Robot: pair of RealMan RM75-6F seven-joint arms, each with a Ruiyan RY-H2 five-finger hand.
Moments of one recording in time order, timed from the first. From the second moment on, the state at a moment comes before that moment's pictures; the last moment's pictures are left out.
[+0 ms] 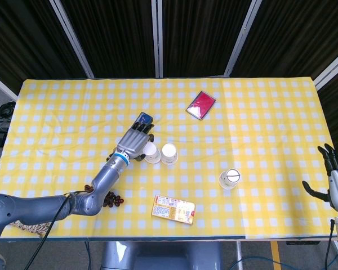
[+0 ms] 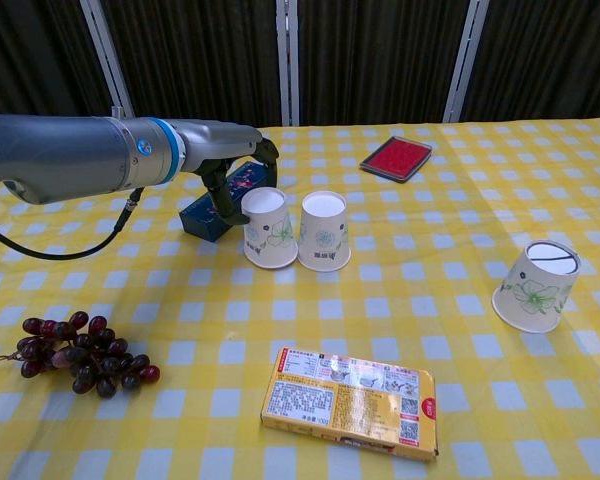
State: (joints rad) left arm -1.14 -1.60 -0.18 -1.39 0.57 0.80 0.65; right arm 0.13 -1.13 0.16 -1.49 -1.36 1.39 0.24
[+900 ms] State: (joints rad) left arm -0.76 -1.36 -0.03 -1.67 1.02 1.29 0.39; right arm 0.14 -1.15 0.16 -1.50 -1.34 1.37 0.14
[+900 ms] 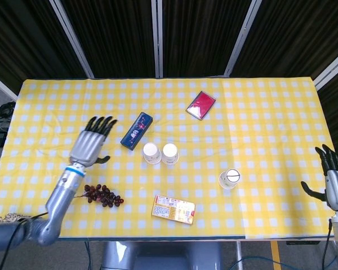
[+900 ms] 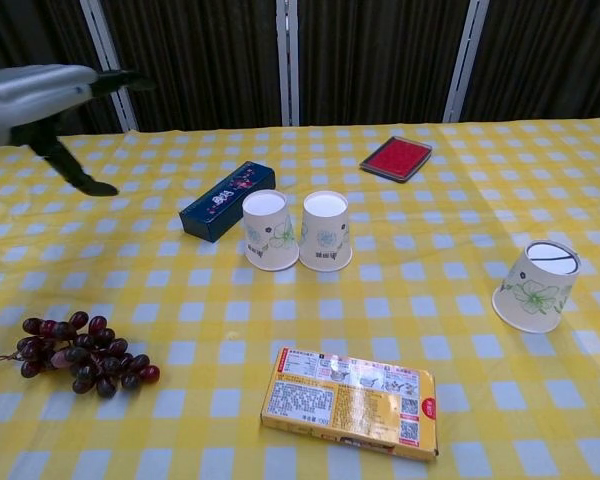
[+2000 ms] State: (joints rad) left arm -0.43 -1.12 0.05 -1.68 1.35 1.45 -0.03; right arm 0.54 -1.27 0.22 -1.92 -0.91 1.05 -0.62
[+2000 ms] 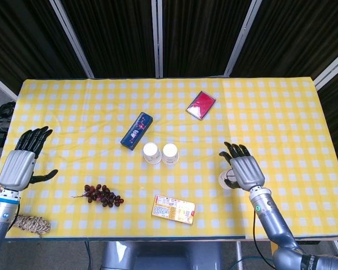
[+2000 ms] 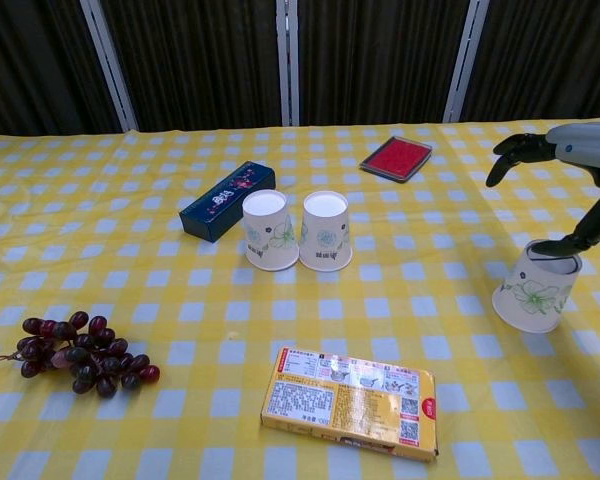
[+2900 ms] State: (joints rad) left arm -0.40 -1.12 0.00 -1.68 1.39 1.39 -0.02; right arm 0.60 -1.30 0.14 -1.89 -0.74 1.11 -0.69
